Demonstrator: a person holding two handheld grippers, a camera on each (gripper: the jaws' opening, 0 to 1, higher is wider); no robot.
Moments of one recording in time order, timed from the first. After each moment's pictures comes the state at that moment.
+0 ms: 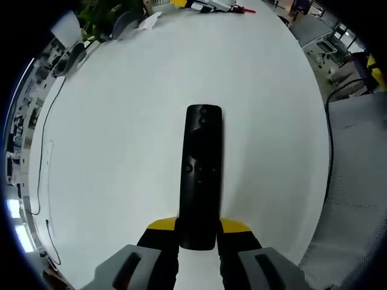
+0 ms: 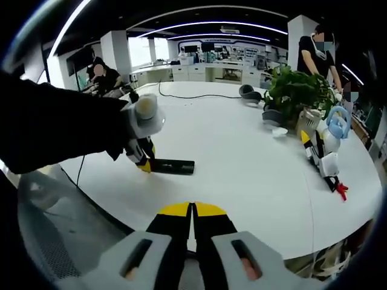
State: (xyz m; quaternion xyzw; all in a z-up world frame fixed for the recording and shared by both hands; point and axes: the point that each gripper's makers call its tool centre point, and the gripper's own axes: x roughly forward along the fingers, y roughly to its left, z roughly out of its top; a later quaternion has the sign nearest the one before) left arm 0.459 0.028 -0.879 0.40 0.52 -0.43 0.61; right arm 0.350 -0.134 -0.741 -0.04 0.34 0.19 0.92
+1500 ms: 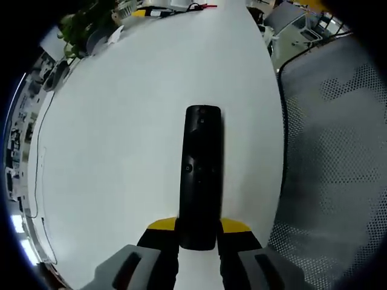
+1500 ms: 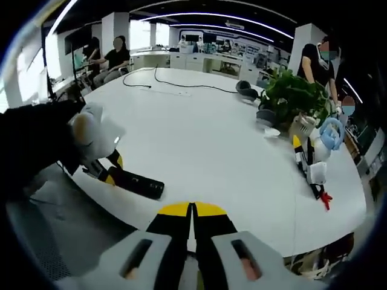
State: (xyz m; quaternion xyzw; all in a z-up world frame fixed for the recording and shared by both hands) left arm 0.369 0.036 -0.878 0.42 0.50 -0.47 0.60; right arm 0.355 -0.145 -0.740 -0.12 0.38 0.16 0.90
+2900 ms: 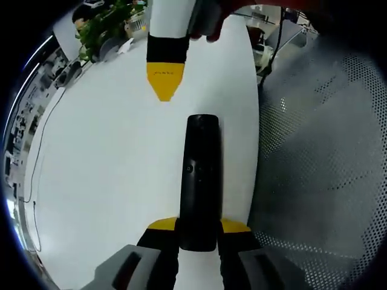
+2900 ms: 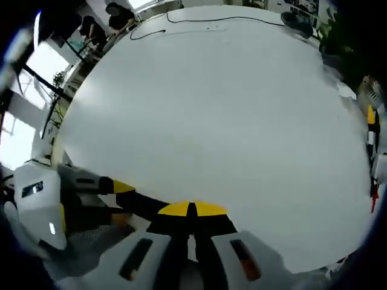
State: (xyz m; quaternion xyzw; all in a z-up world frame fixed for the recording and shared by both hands) left arm 0.337 0.039 -0.877 0.36 0.47 -0.48 0.65; right arm 0.394 -0.055 -0.843 -0.02 0.63 0.24 0.74
